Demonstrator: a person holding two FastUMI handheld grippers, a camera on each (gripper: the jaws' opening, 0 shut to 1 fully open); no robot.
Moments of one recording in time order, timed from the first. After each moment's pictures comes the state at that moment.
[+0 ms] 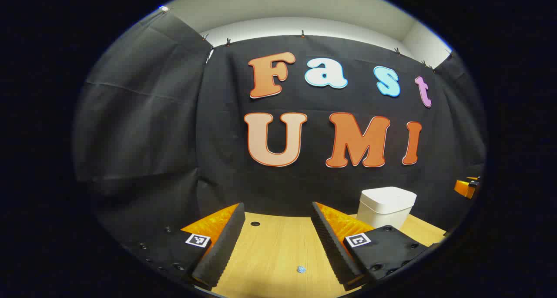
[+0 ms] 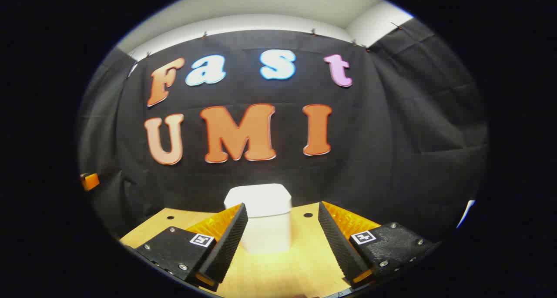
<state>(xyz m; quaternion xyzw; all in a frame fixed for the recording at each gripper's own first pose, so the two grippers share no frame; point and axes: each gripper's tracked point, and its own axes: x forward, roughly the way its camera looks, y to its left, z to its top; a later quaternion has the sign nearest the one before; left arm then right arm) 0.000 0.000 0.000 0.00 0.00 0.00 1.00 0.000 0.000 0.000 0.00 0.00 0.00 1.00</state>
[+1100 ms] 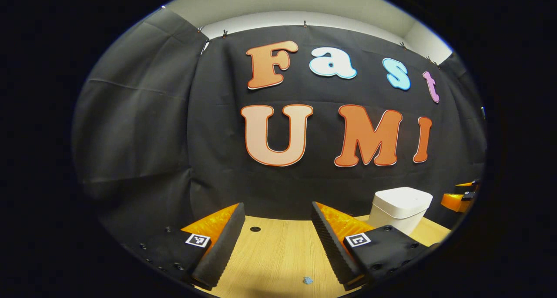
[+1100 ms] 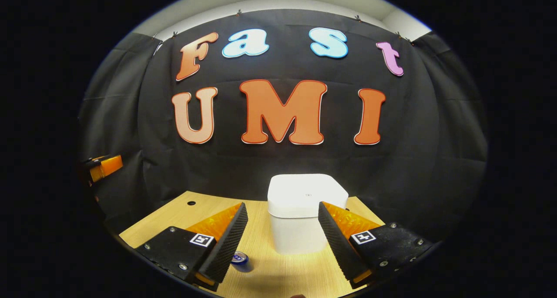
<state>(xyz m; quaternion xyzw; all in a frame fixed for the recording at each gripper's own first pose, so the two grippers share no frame) 0.088 -0.004 -0.016 0.01 0.02 0.00 1.00 0.081 0.086 -0.032 -0.03 0.06 0.10 0.99</state>
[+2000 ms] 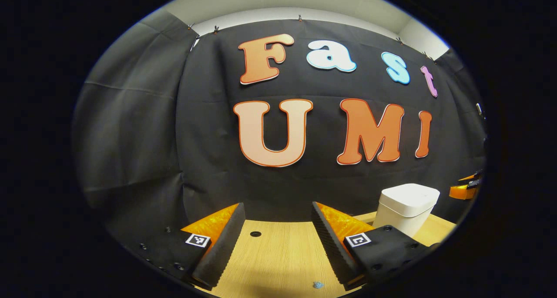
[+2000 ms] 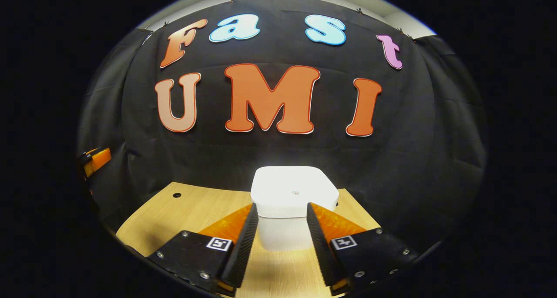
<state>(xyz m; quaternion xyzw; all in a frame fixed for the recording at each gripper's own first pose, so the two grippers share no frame) 0.135 0.011 -0.011 0.03 0.02 -0.02 1.00 0.116 0.068 -0.037 -0.05 0.11 0.05 0.99</state>
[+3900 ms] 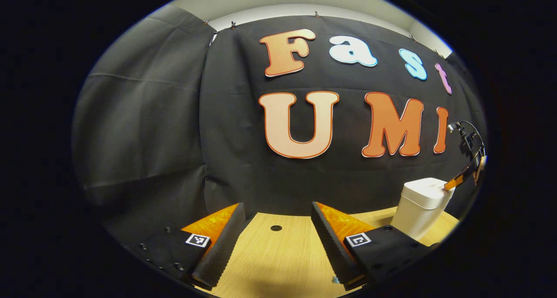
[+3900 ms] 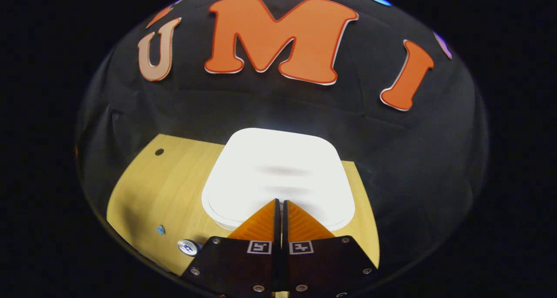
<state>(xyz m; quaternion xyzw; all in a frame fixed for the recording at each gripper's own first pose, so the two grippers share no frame) 0.122 0.072 -0.031 0.03 0.04 0.04 1.00 0.248 0.048 -0.097 -0.10 0.32 0.08 0.94</state>
